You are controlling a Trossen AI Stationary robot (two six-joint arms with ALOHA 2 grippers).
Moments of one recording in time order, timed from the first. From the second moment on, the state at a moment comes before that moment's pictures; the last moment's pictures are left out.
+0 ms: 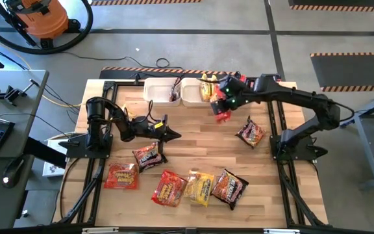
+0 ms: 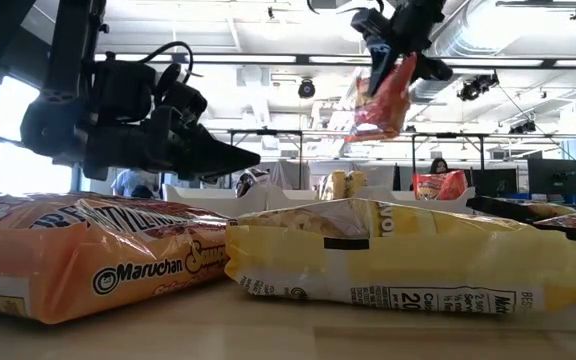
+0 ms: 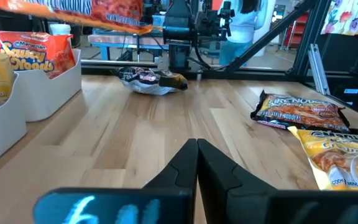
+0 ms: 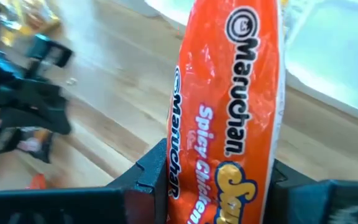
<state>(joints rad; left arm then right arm) 0.19 1.96 0.33 1.57 0.26 -0.02 -0.33 1.45 1.41 -1.01 0.05 0.75</state>
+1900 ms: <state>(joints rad) 0.19 1.96 0.36 1.53 0.20 -0.01 -0.90 1.54 1.22 -0.88 0.01 0.48</state>
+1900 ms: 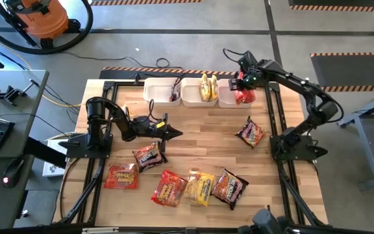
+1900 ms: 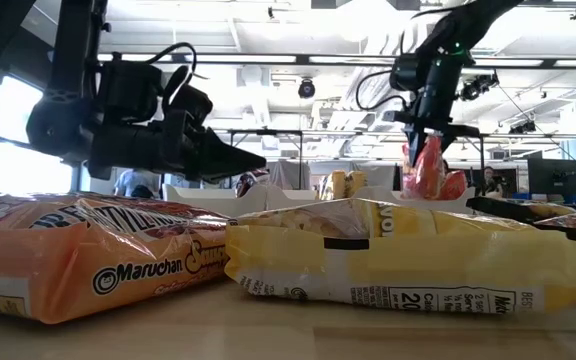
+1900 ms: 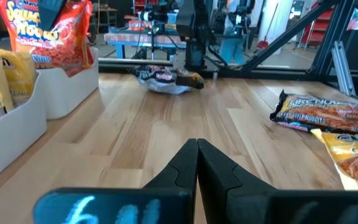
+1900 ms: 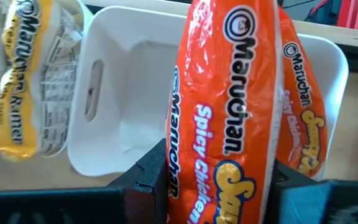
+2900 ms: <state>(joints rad) 0.19 1.96 0.36 1.51 0.20 -0.01 -0.94 1.70 1.22 -0.82 0.04 0.43</state>
